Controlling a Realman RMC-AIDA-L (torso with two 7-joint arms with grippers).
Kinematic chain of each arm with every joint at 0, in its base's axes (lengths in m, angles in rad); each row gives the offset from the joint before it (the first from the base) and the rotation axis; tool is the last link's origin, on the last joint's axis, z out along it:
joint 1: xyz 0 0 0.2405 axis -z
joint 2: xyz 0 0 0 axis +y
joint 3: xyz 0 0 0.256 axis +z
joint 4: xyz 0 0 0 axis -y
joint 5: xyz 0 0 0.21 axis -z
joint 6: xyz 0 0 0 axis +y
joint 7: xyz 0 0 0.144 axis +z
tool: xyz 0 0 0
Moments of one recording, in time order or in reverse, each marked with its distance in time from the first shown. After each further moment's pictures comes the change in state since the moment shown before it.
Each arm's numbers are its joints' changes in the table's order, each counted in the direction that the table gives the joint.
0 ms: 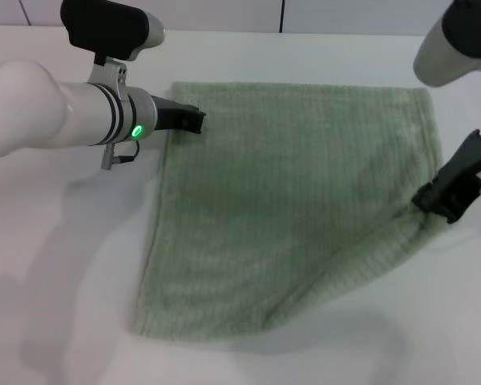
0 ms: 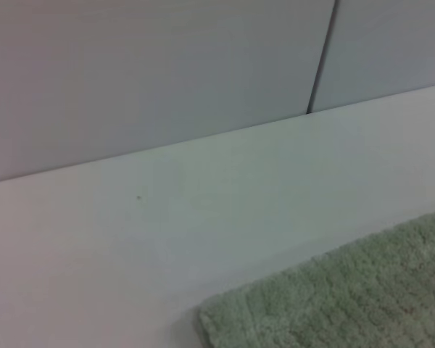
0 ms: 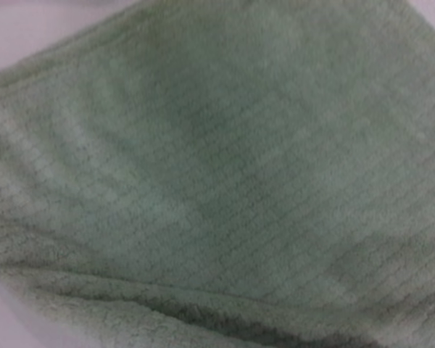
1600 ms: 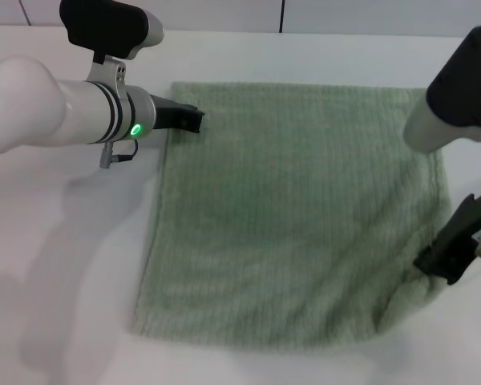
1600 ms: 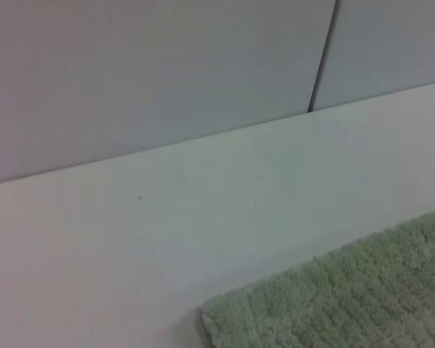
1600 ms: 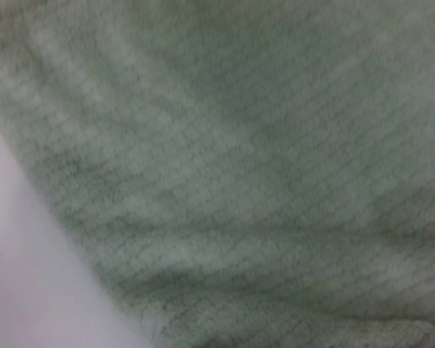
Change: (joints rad) left arm 0.006 0.000 -0.016 0.004 -0.016 0.010 0.004; right arm 0.077 0.024 -0.069 0.067 -0.010 -0.003 0.005
